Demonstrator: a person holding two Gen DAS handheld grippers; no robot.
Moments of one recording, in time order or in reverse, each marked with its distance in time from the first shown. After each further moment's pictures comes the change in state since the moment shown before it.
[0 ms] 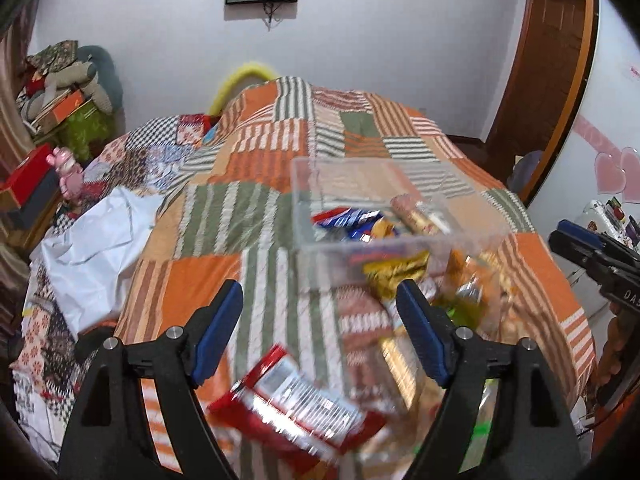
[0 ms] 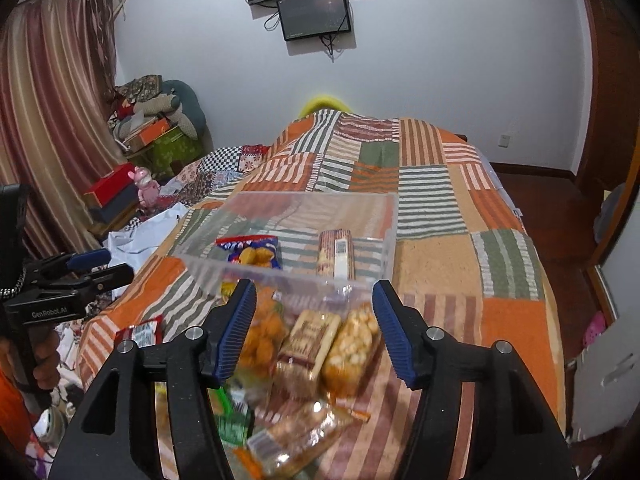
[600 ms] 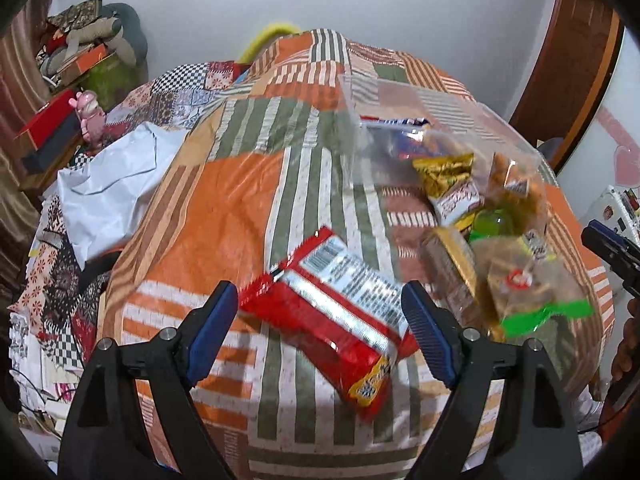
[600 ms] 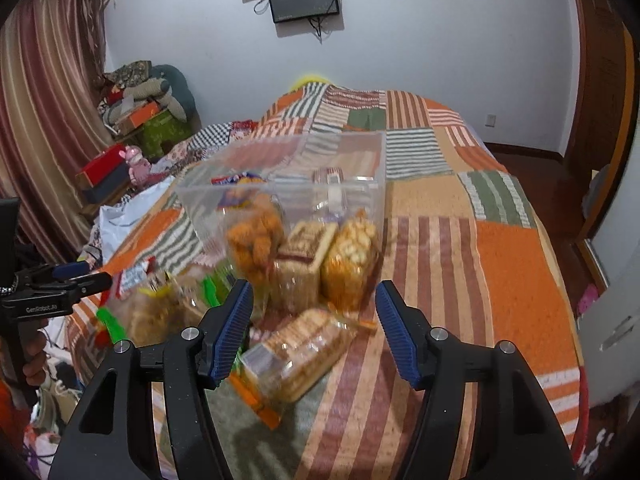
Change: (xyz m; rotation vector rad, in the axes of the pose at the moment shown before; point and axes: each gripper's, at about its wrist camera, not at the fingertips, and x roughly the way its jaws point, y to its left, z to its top) left arm 0.004 0.027 -0.083 -0.075 0.117 0.051; right arm 0.002 0.006 -0.060 0.018 0.066 -0.035
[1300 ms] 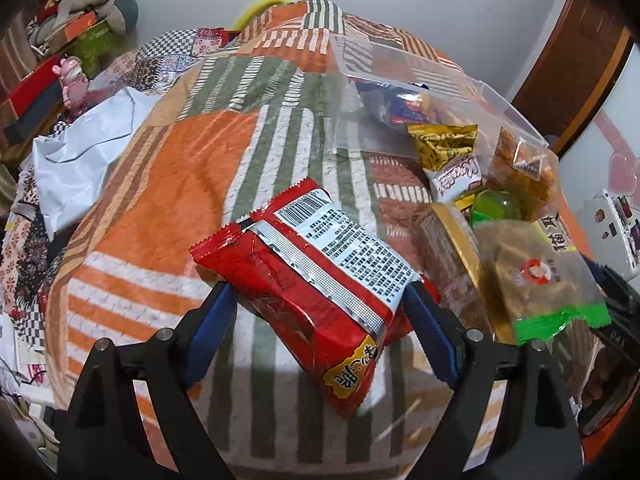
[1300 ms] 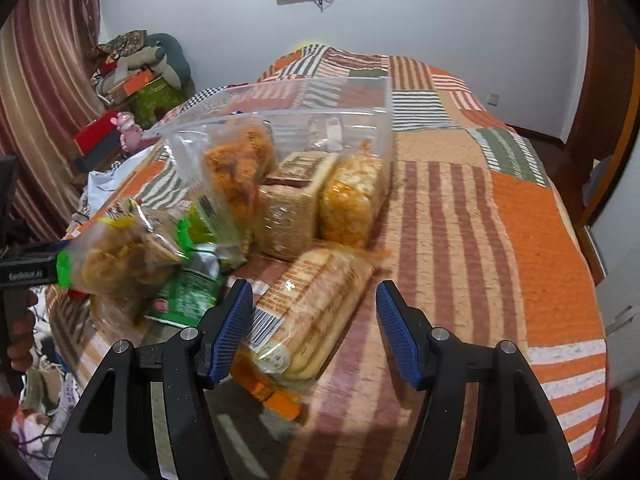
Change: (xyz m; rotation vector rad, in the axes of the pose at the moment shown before) left arm 0.040 -0.011 -0.002 -0.047 0.085 -0.072; right arm 0.013 -0.011 -0.026 -0.009 0.088 -0.031
